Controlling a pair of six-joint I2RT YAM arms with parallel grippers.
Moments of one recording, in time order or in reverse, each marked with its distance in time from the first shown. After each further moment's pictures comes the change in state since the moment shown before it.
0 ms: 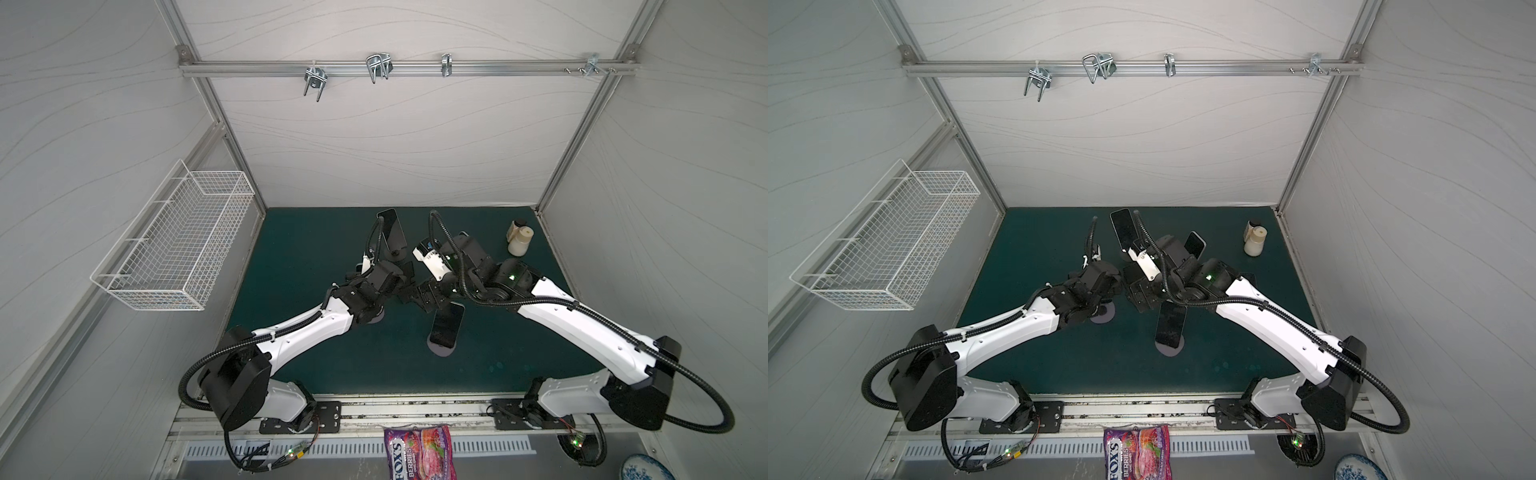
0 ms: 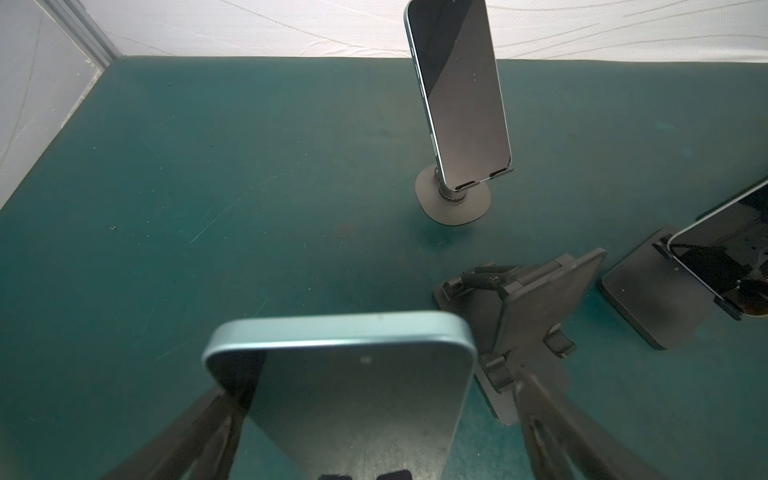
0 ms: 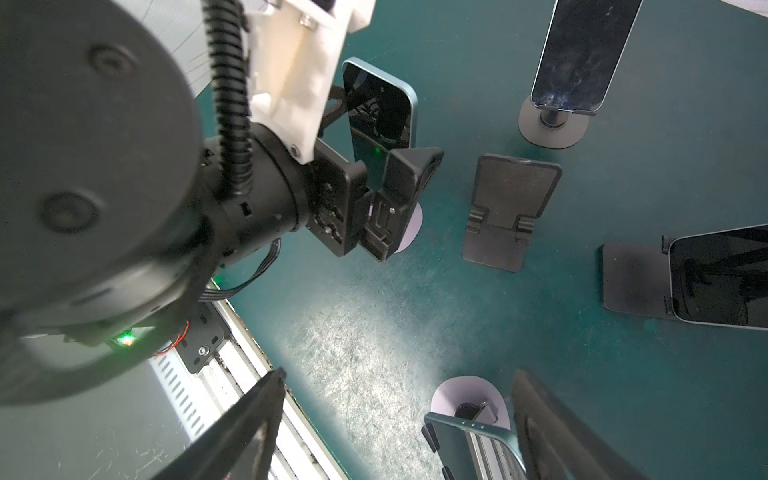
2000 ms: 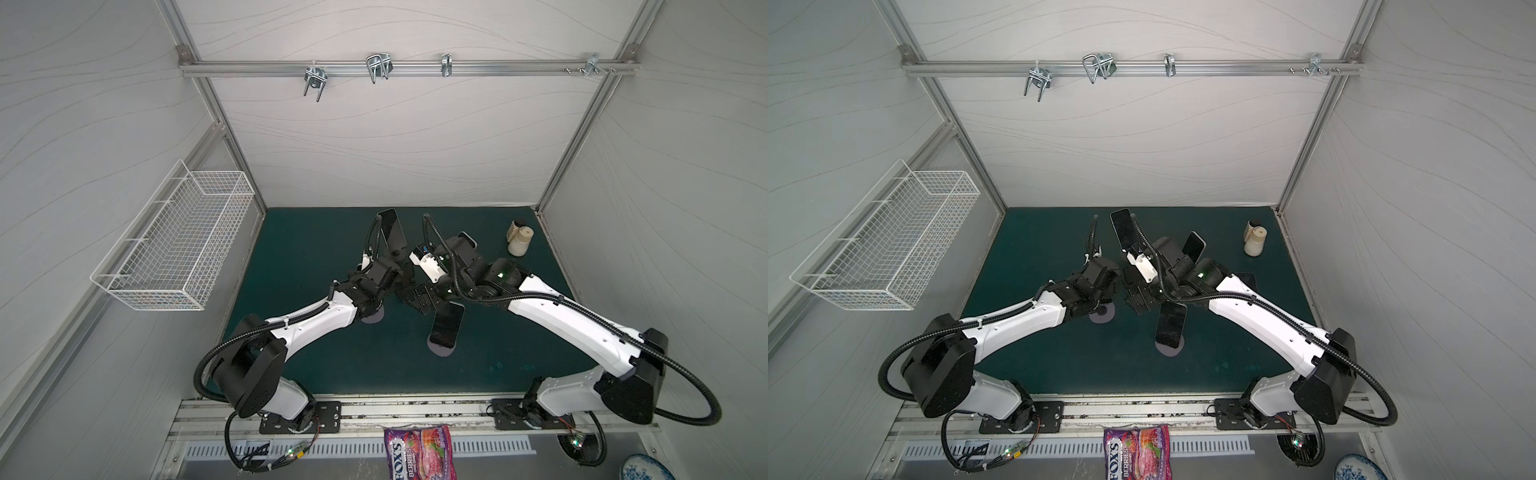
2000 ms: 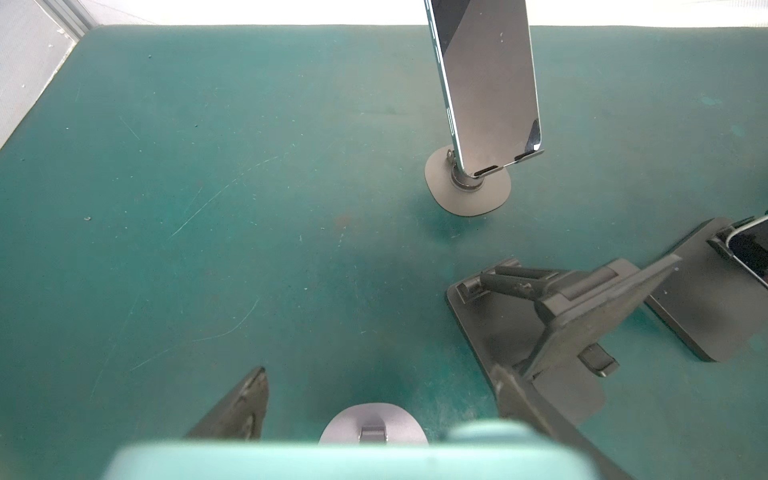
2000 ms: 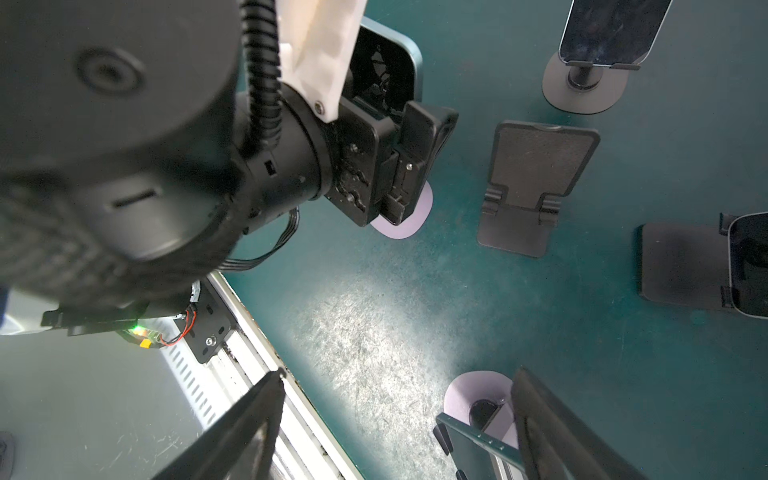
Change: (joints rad) left arm 0.051 0.079 0.001 0.046 0.063 0.021; right arm -0.019 0.045 -0.035 0.022 -0.065 0.019
